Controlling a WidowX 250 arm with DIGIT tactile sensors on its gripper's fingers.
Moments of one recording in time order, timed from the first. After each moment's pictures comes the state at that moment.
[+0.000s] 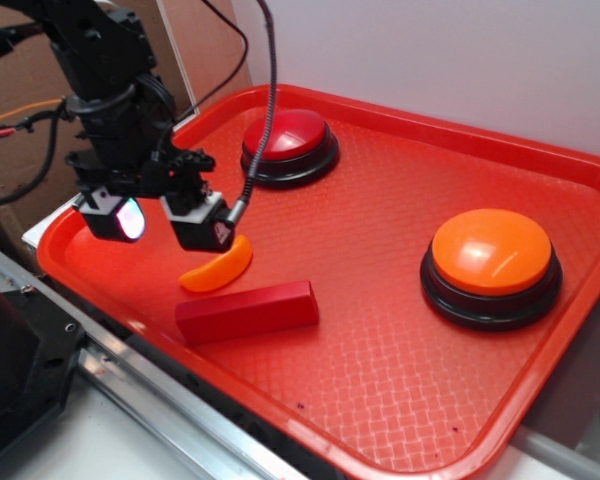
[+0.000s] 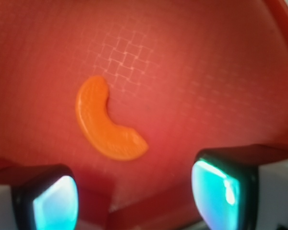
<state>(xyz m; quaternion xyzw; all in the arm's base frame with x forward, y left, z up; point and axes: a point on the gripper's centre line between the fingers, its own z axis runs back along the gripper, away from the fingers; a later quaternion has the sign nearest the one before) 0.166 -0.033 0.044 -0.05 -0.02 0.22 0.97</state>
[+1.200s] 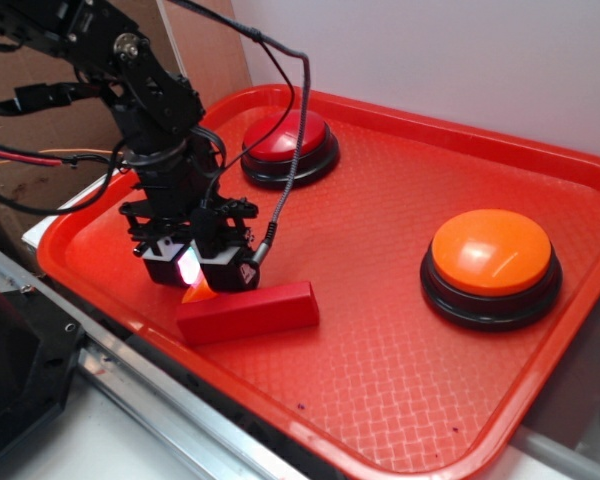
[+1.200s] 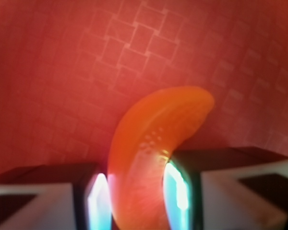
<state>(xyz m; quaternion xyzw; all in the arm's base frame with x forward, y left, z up) 0.178 -0.046 0.003 -0.08 0.01 0.21 0.98</state>
